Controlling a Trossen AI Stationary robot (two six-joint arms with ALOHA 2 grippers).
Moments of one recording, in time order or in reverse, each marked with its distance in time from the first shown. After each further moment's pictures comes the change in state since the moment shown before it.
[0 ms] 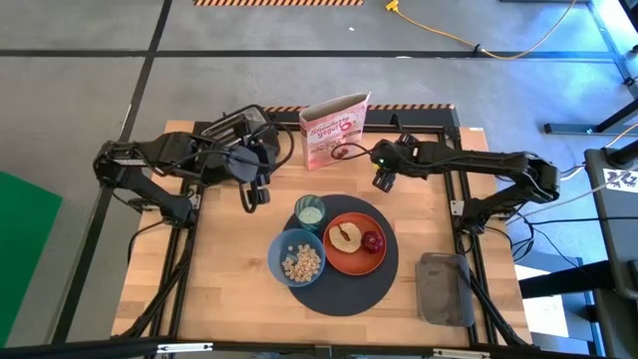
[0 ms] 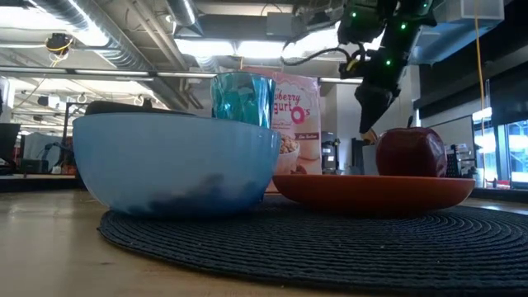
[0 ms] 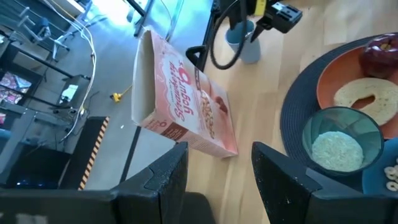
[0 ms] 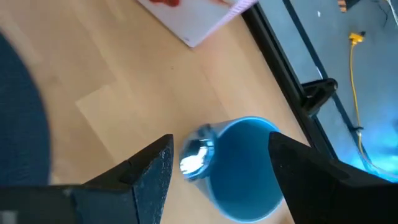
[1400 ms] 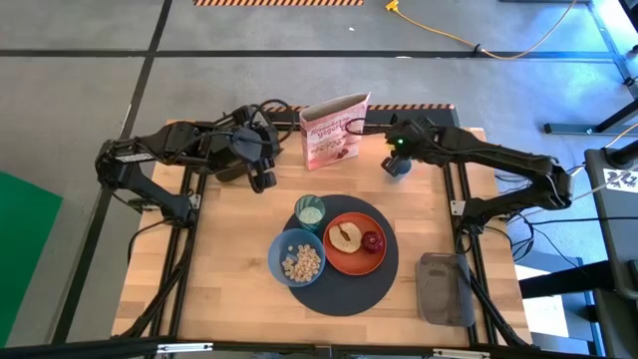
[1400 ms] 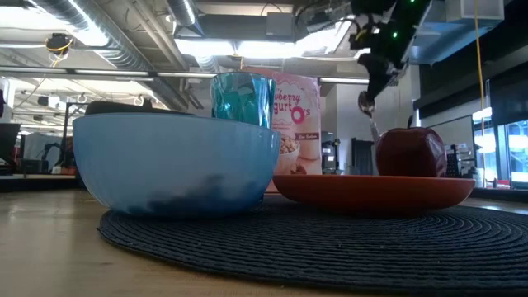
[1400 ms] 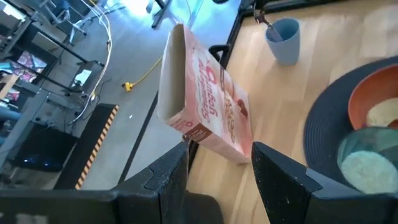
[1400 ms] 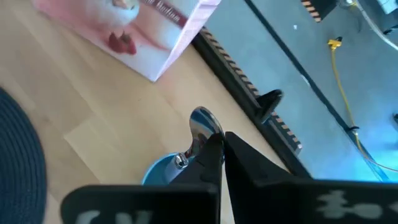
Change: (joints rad) left arm 0.113 0.001 0.000 0.055 0.008 0.010; right arm -0.083 -0.124 0.117 -0.098 0.009 -0.004
